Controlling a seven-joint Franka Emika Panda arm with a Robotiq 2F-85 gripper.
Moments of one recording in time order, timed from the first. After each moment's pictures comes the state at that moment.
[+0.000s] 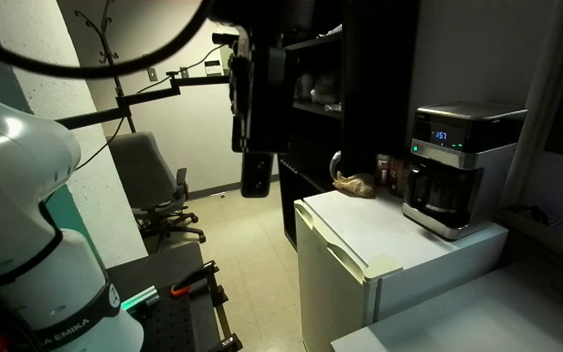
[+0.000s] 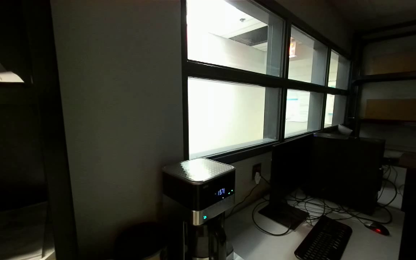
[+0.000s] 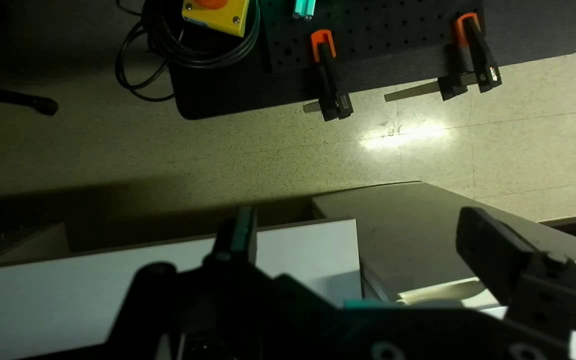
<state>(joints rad) -0.21 -0.62 -0.30 -2.43 -0.17 1.62 -0.24</state>
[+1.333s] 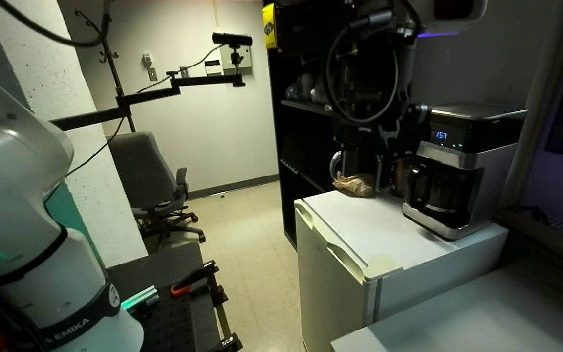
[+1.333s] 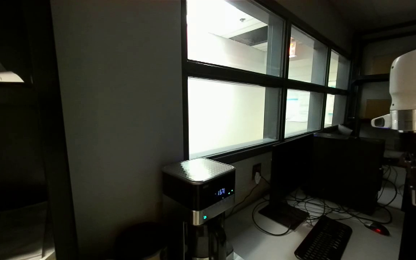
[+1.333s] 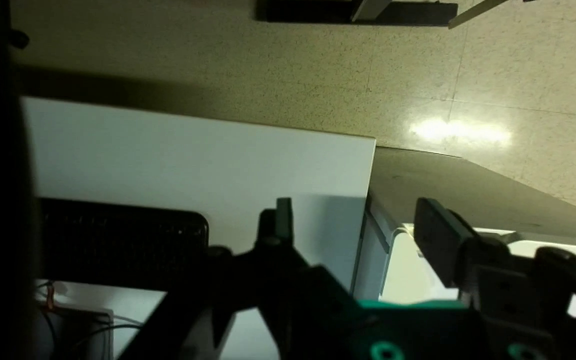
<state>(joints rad) -0.09 -0.23 -0.16 -2.28 -0.16 1.96 -0.24</state>
